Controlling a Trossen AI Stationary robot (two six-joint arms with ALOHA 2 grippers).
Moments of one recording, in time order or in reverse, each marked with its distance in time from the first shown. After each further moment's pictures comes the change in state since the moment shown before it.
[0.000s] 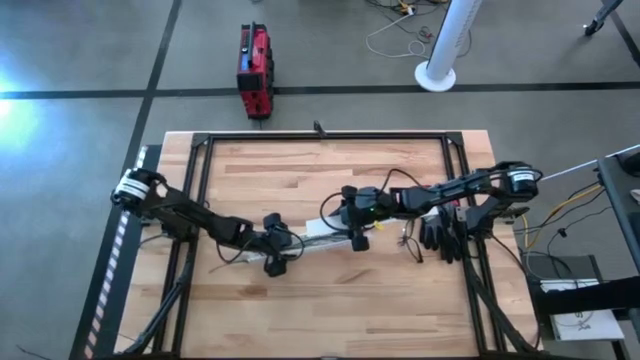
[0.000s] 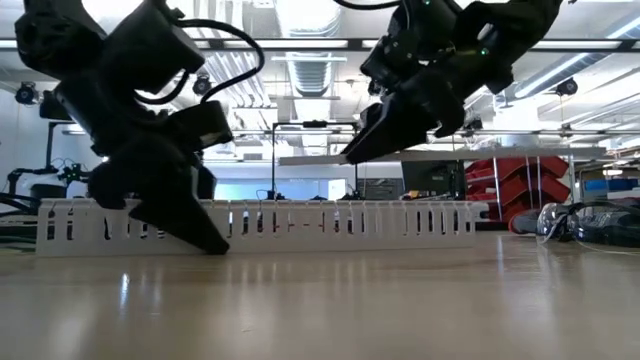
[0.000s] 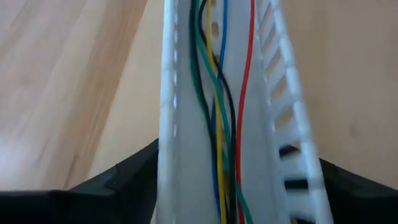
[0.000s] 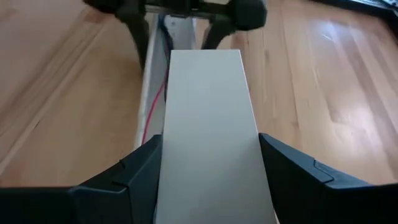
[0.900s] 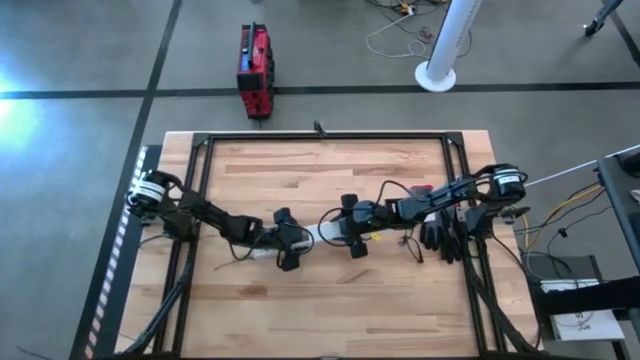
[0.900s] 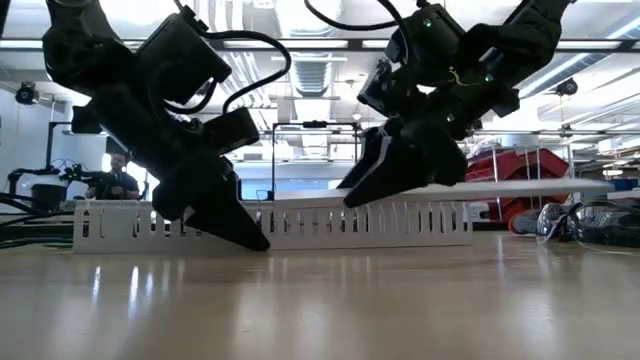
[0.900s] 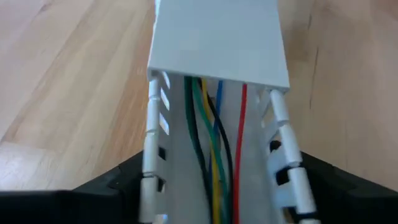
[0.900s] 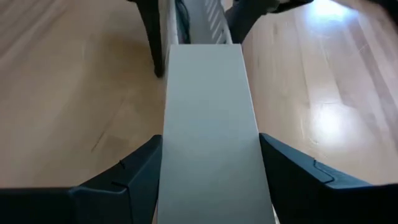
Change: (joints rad) left arm 0.061 0.196 0.072 0.159 -0.056 0.070; right arm 0.055 0.112 -0.038 0.102 0.138 -0.051
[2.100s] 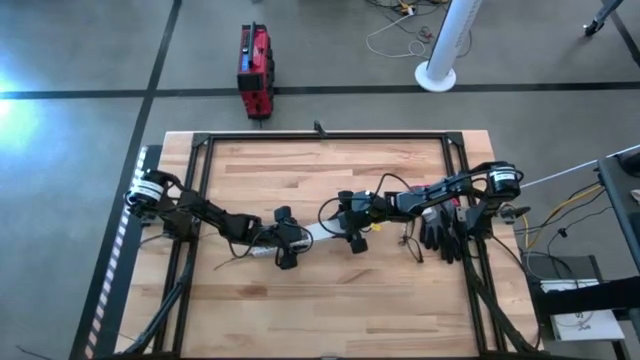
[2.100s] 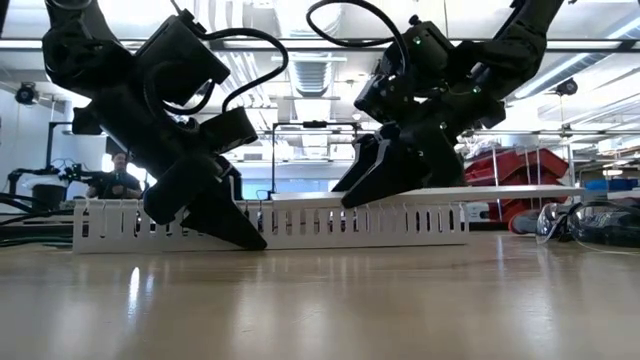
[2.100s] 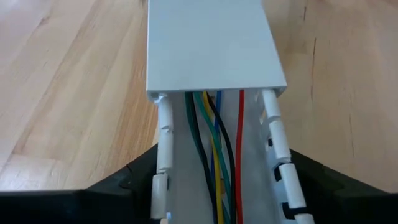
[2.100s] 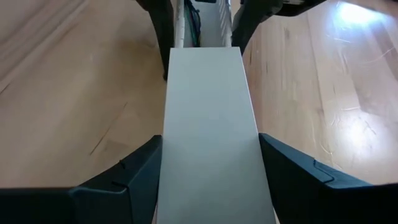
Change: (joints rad) left arm 0.001 0.004 -0.027 0.012 0.031 0.091; right arm -0.085 0.028 0.000 0.052 -0.169 -0.023
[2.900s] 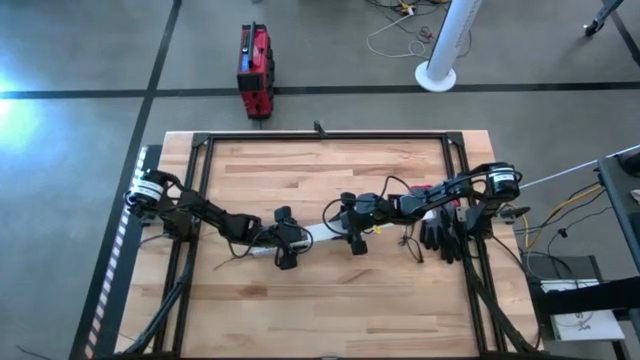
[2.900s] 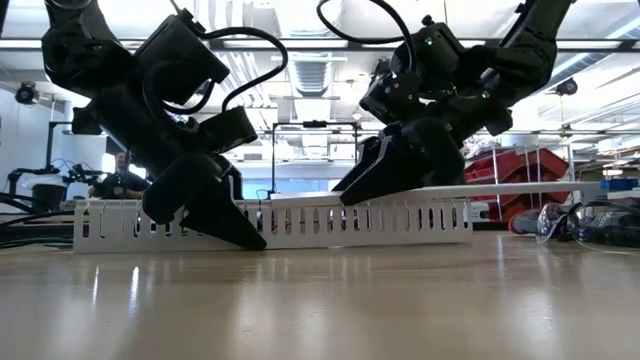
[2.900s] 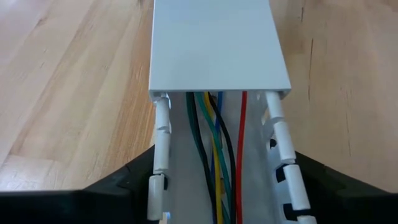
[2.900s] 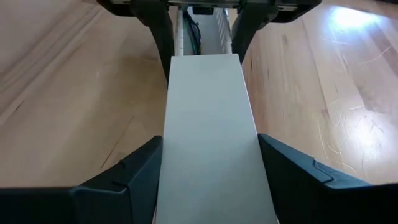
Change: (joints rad) left arm -0.001 0.000 -0.001 0.003 0.001 -0.005; right arm 0.023 0.001 -0.055 0.129 -0.008 0.085
